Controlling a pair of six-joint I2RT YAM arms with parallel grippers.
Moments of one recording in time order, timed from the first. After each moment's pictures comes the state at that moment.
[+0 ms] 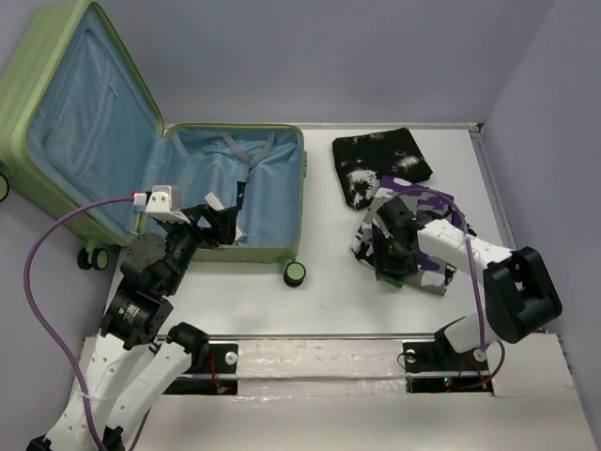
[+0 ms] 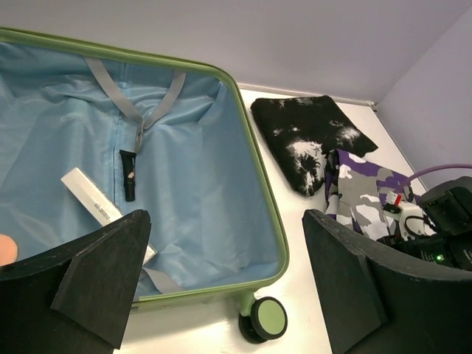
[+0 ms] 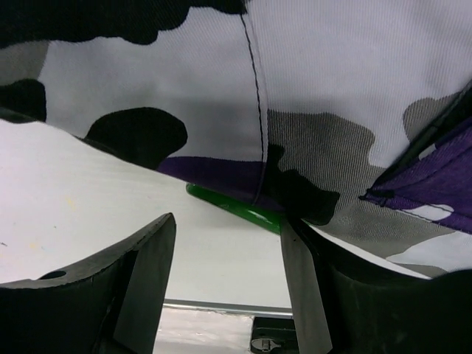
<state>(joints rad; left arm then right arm) -0.46 0.50 0.81 -0.35 -0.17 -0.36 0.46 1.45 0.86 -0.79 0.00 0.45</state>
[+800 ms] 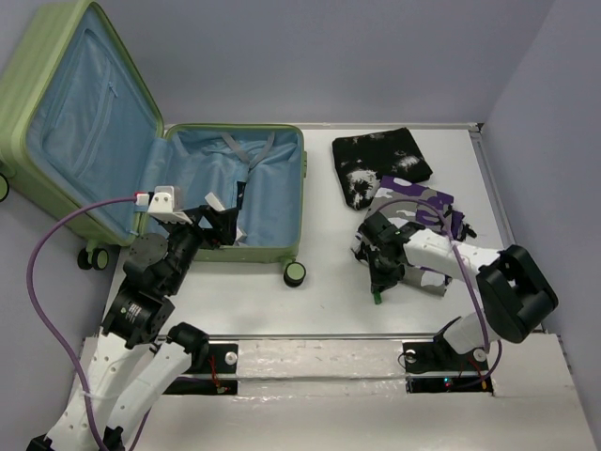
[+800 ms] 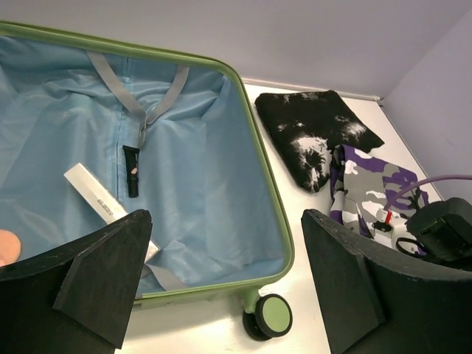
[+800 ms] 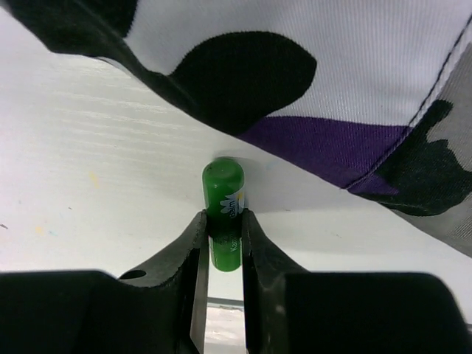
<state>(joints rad) -0.46 0.50 0.79 -0.35 -0.18 -0.35 0.62 1.48 0.82 -0.74 0.03 0.55</state>
